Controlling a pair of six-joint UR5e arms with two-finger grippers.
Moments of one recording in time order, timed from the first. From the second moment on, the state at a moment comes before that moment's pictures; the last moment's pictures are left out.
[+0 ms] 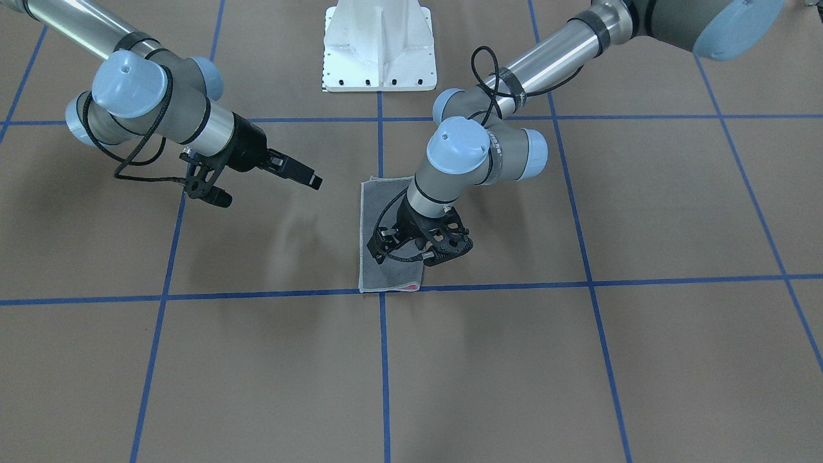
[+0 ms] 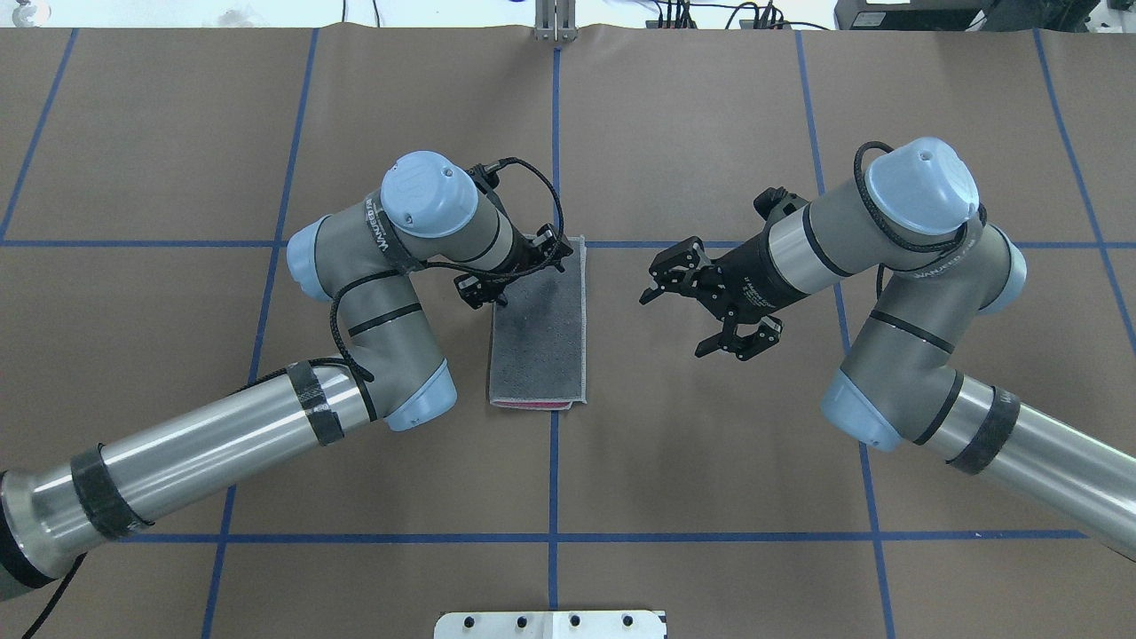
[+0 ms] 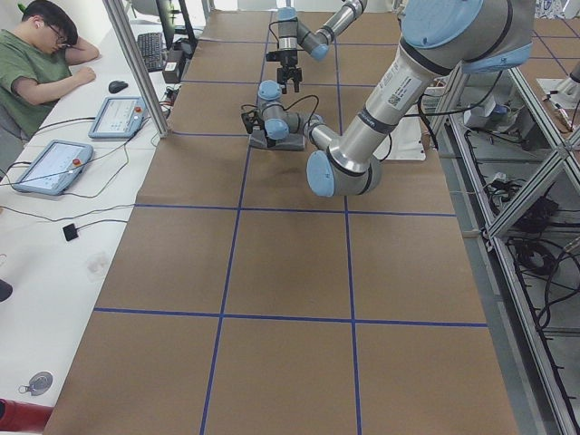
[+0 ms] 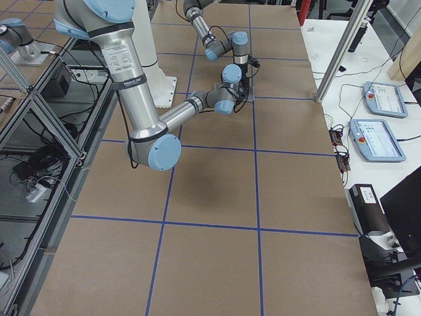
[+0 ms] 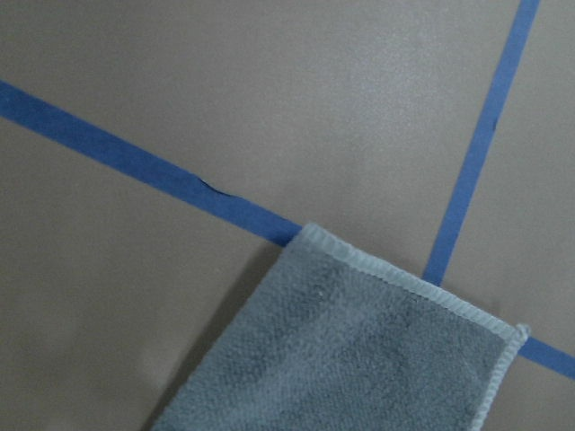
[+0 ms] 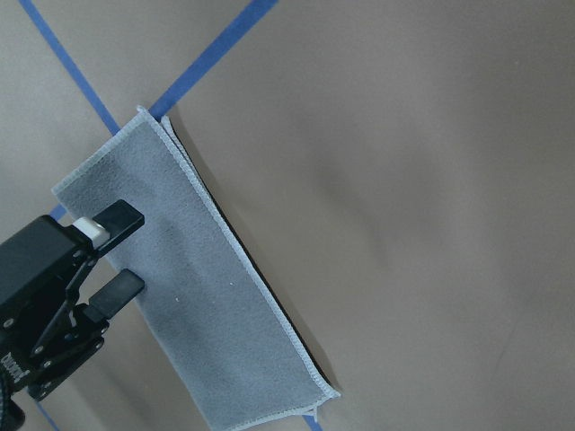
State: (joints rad) left arm -0.59 -2.40 -1.18 -2.17 -1.93 -1.69; right arm 0.70 -1.17 1.64 -0.78 2.30 1.96
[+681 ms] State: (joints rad) left arm -0.59 -2.41 -1.24 -2.16 -1.96 -1.70; right arm 0.70 -1.17 1.64 -0.78 2.30 1.96
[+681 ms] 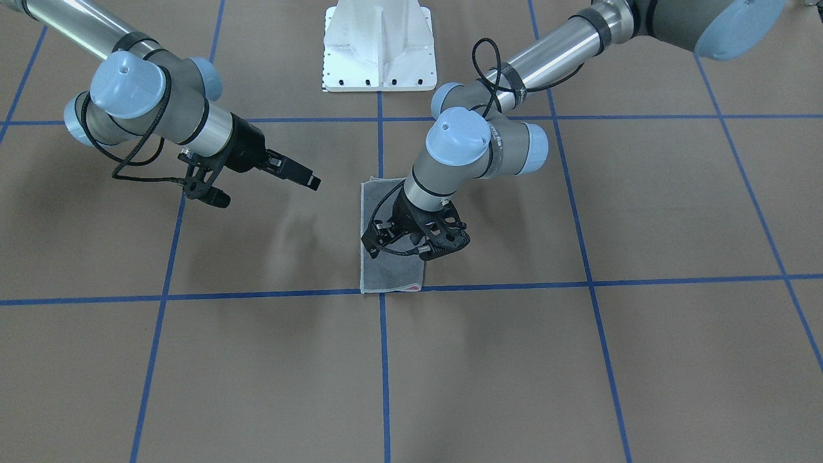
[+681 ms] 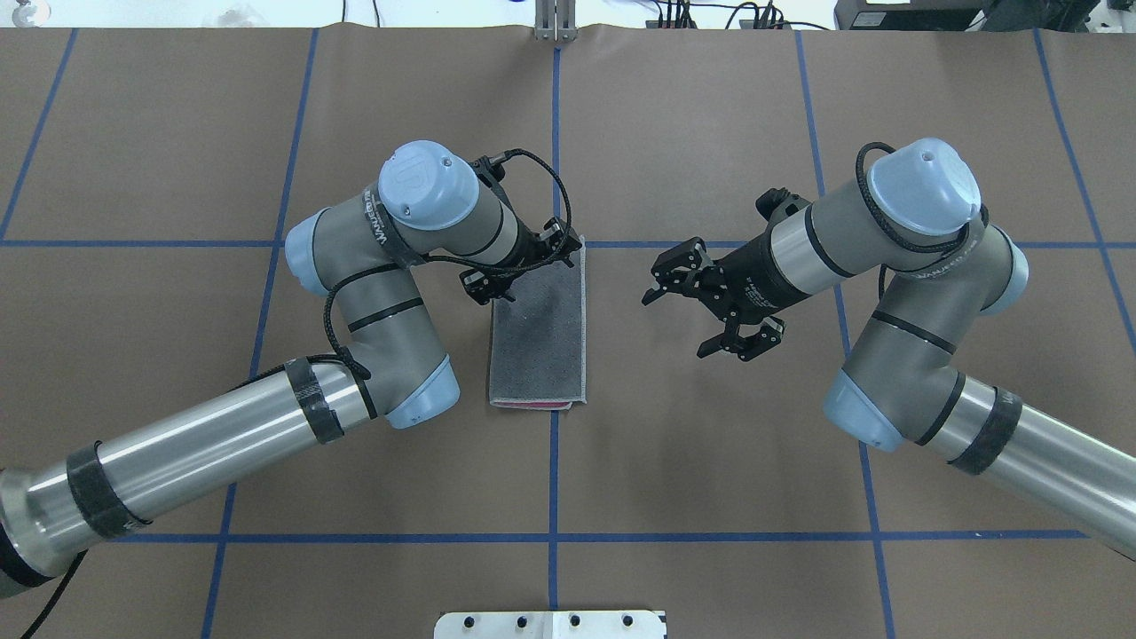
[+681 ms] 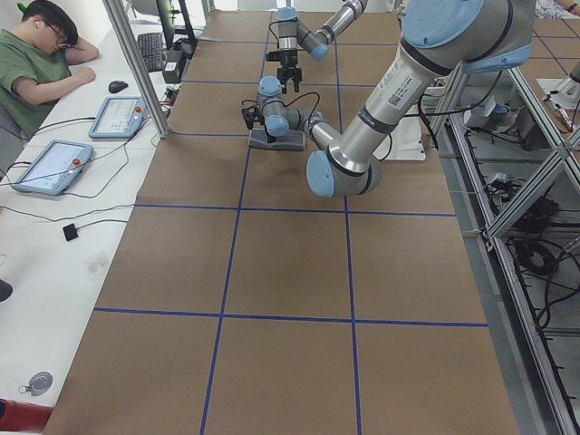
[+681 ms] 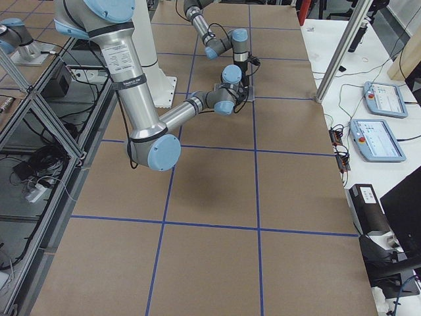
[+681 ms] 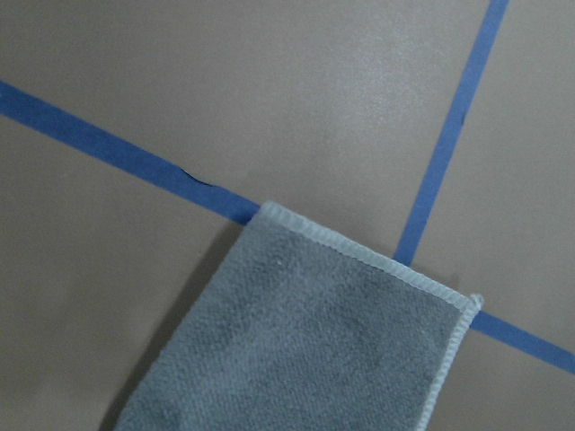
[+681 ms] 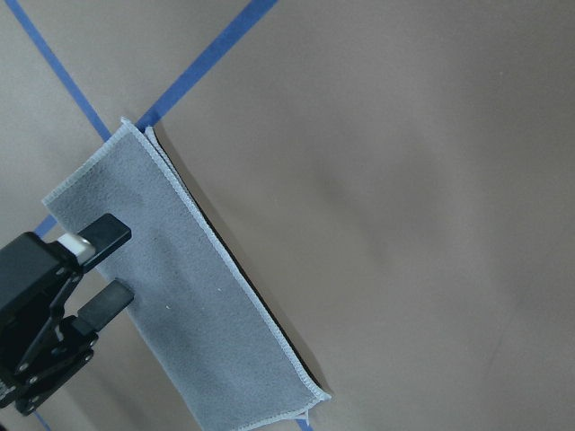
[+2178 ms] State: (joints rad) left arm -0.46 -2.21 -1.53 -2.05 -1.87 -1.75; right arm 0.71 -1.18 1.63 -0.78 2.29 1.96
